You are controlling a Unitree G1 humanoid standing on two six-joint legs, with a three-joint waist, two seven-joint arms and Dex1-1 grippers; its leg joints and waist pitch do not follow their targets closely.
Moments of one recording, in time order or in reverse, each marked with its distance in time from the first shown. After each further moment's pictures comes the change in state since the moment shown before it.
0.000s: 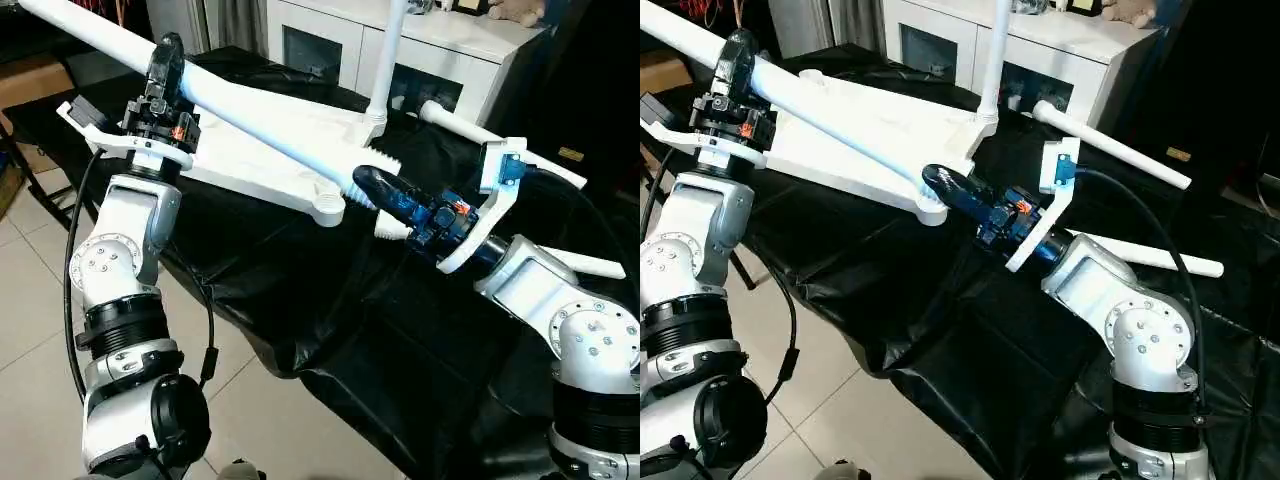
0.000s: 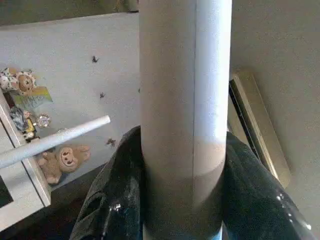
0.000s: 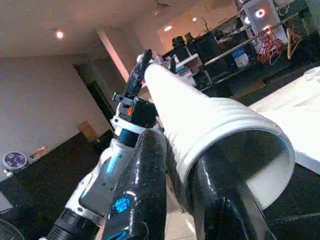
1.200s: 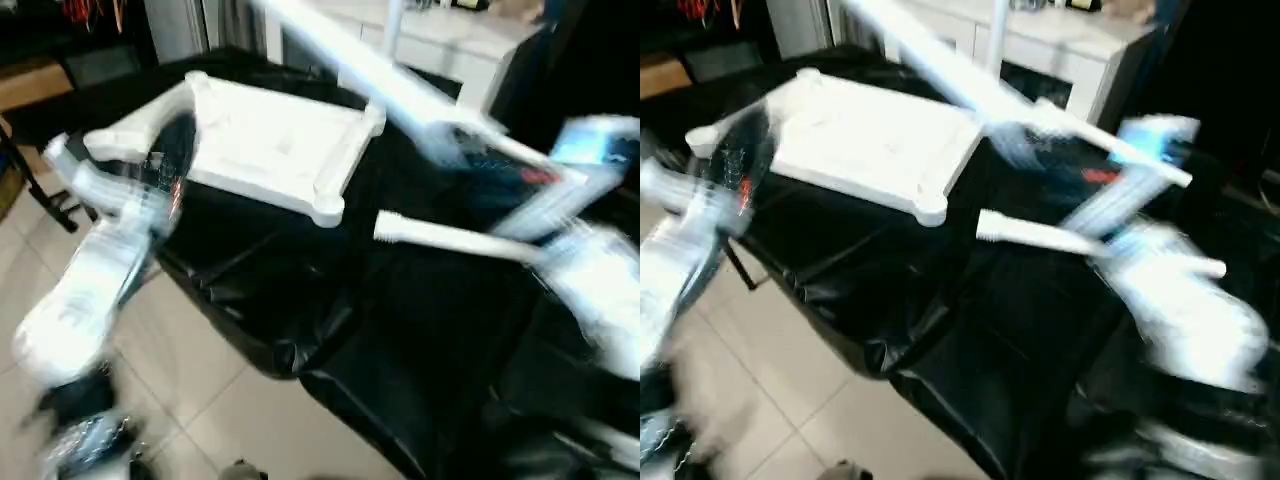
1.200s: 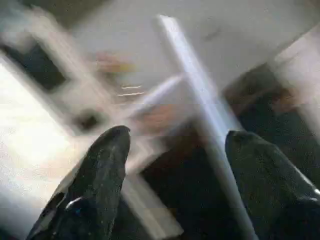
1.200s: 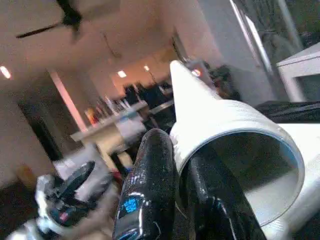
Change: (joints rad) left arm 0.423 0.185 -0.157 -0.394 0.277 0.066 0.083; right arm 0.028 -0.192 -0.227 0.070 0.001 -0.094 0.046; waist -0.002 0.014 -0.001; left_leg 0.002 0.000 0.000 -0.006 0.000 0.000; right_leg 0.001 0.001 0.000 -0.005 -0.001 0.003
